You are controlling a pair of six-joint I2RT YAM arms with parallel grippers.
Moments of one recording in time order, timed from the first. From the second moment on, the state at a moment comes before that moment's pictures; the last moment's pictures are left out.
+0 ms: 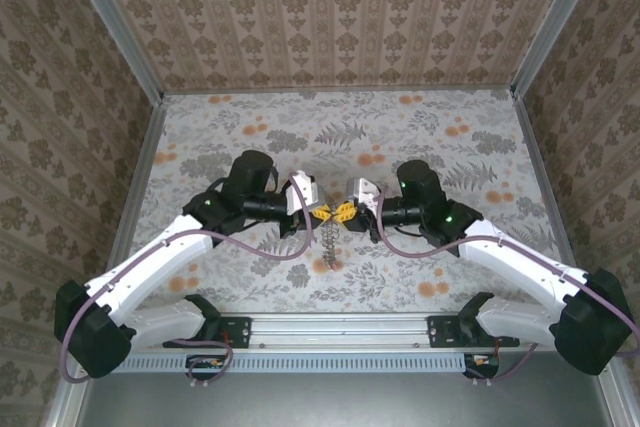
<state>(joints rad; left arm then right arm) -0.73 1.11 0.91 -0.40 0.70 0.47 0.64 1.12 0.74 -0.03 -0.69 -0.31</state>
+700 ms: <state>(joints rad) -0.72 1.11 0.89 -0.26 0.76 0.40 0.65 1.05 0.53 0.46 -0.60 -0.18</state>
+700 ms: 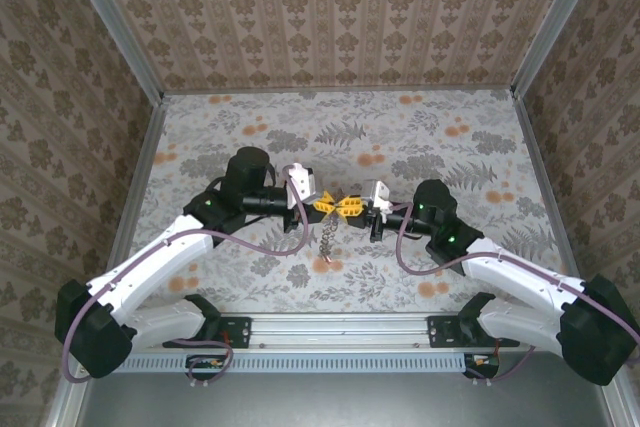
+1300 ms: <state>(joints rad) -0.71 1.13 0.86 -0.16 0.74 0.30 0.66 1.06 0.49 0.54 -0.53 -0.18</state>
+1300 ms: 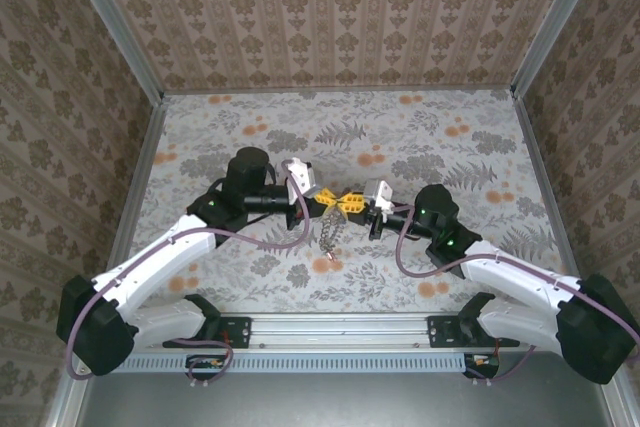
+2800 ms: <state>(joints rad) -0.79 1.10 0.90 -0.37 0.52 0.46 0.64 1.13 0.77 -0.07 -0.61 -0.34</state>
